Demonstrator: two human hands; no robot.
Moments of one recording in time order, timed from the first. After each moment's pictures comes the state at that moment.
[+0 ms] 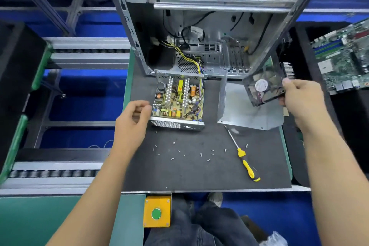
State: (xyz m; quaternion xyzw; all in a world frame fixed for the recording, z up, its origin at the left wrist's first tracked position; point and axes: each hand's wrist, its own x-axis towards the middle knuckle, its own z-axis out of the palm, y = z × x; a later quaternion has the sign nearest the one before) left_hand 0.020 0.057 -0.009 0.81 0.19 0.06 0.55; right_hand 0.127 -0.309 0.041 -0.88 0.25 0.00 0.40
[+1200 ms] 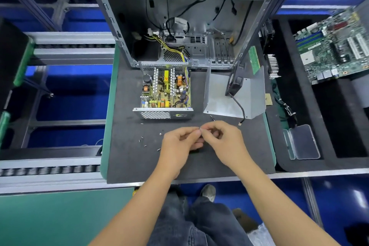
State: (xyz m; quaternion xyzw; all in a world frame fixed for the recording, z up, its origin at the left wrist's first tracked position) left_hand -0.027 -0.080 -0.029 0.59 0.22 -0.15 0.76; right_hand -0.003 -0.225 -0.007 -0.86 0.04 0.11 0.50
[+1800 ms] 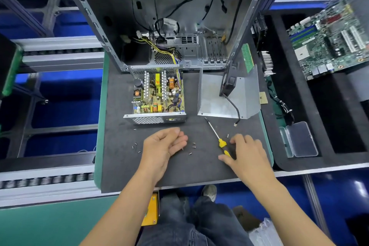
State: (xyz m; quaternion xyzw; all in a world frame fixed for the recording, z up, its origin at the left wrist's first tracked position) left_hand -0.013 -0.058 -0.043 0.46 0.35 -0.13 0.81; right_hand -0.026 -0.282 -0.017 -0.97 0.05 0.20 0.10
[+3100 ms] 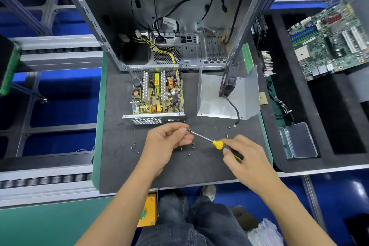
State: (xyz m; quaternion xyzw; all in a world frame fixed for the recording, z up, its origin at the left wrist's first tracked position) left_hand -0.007 -0.059 -0.021 0.56 0.19 -0.15 0.79; right_hand -0.034 -0.285 0.004 -0.91 -0.05 0.11 0.39
